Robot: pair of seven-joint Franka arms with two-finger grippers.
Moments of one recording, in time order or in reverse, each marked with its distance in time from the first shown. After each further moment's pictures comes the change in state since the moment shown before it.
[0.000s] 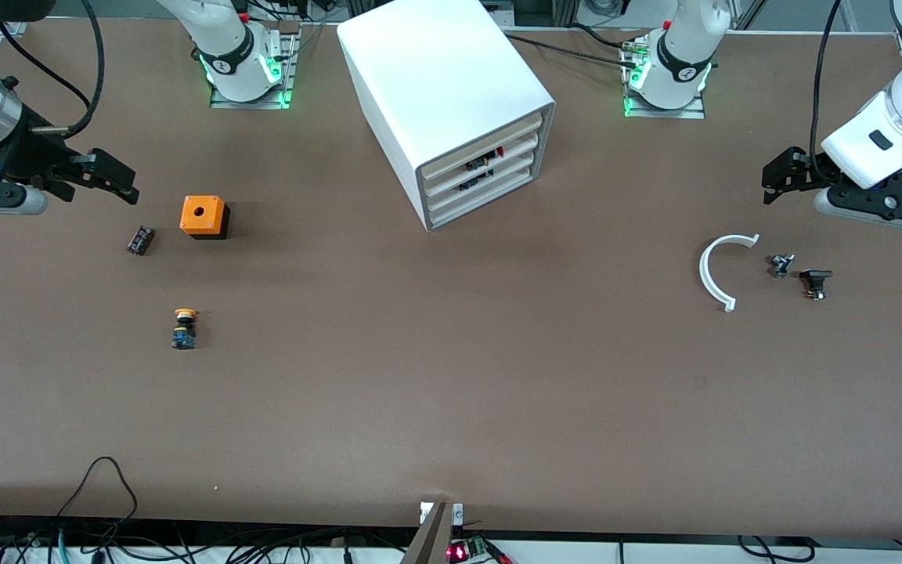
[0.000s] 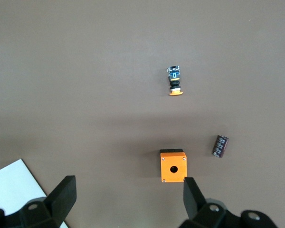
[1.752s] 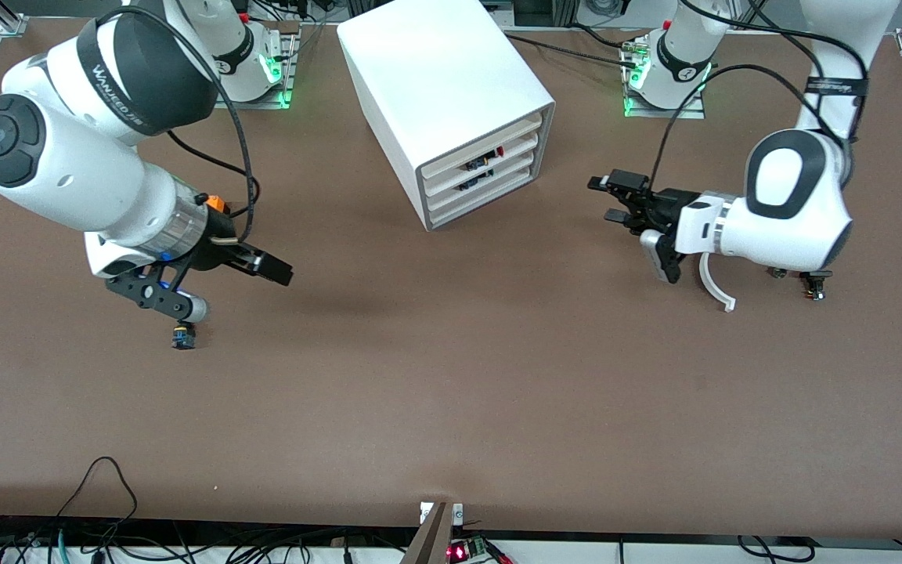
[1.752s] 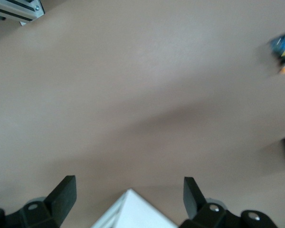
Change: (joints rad) left arm -0.019 0.269 -0.047 -0.328 -0.948 0.025 0.539; right arm 0.268 0.444 0.014 0.472 0.148 0.019 0.674
